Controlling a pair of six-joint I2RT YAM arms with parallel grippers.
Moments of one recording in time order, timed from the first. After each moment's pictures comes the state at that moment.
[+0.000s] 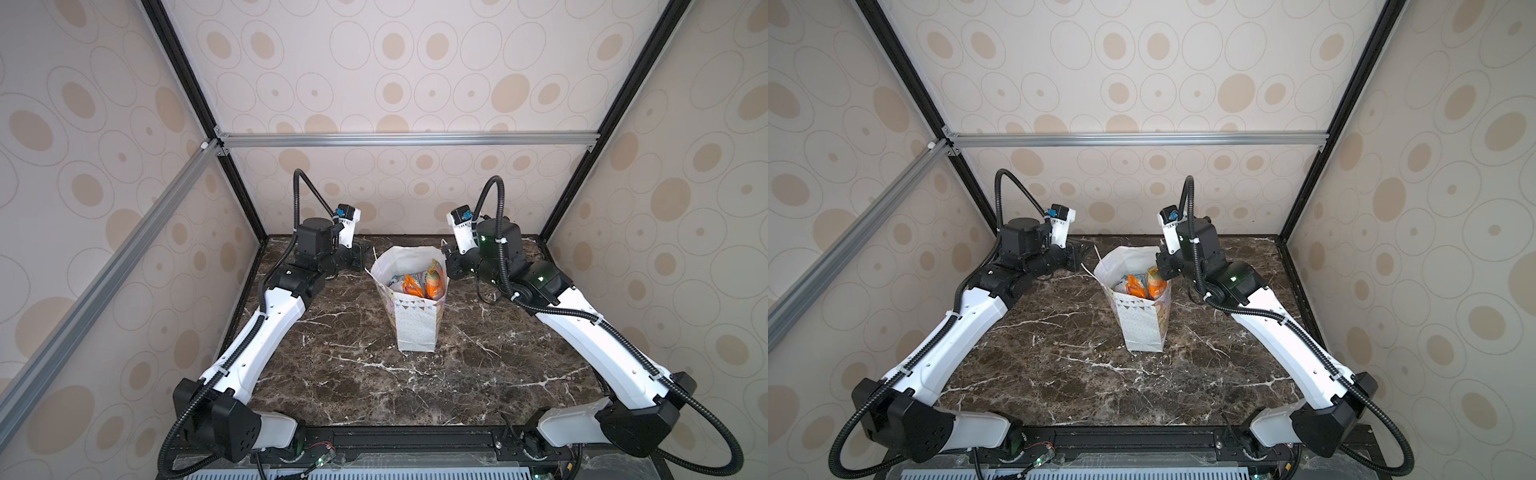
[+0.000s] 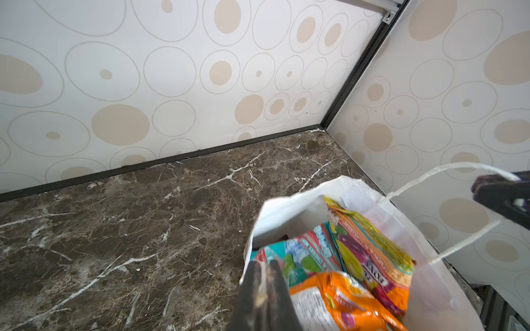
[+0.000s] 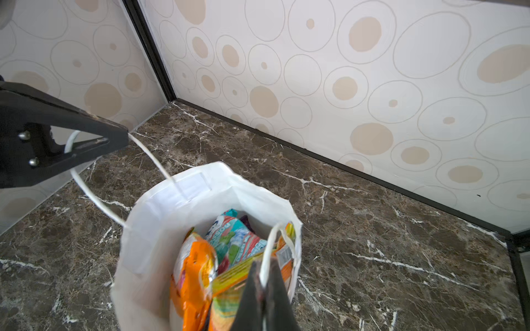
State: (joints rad) left arm -0.34 1.36 1.37 -0.37 0.31 -0.18; right arm 0.64 1.37 1.57 -0.64 0.15 0.07
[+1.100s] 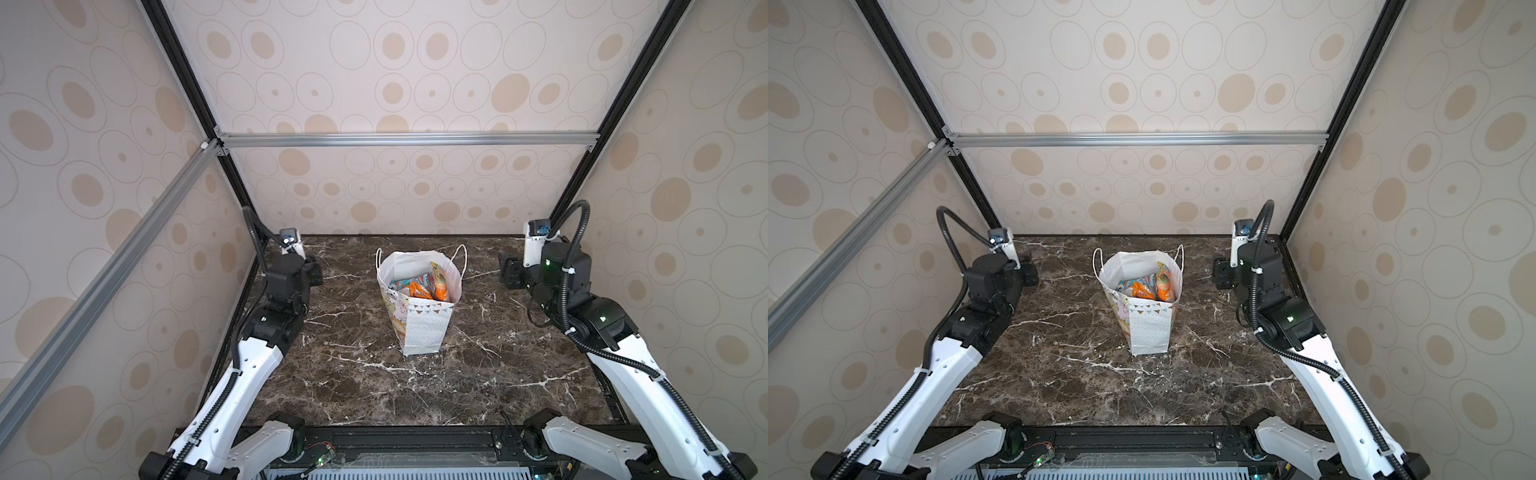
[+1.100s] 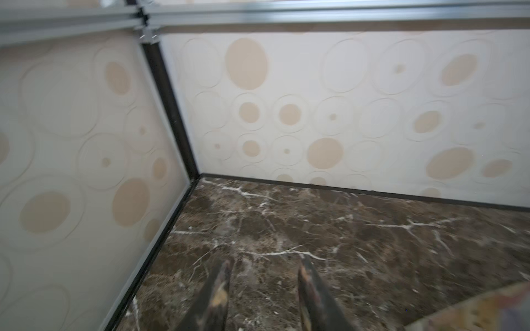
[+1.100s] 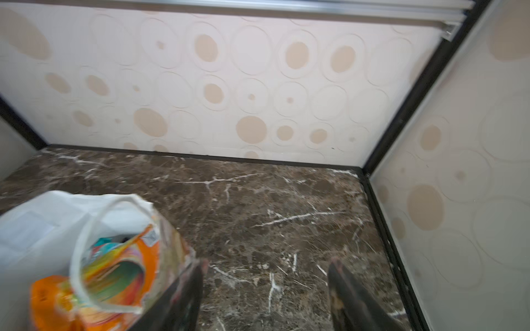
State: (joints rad) left arm -0.20 0.99 0.88 -0.17 -0.46 -0.15; right arm 0.40 1.00 1.23 -0.63 0.40 0.11
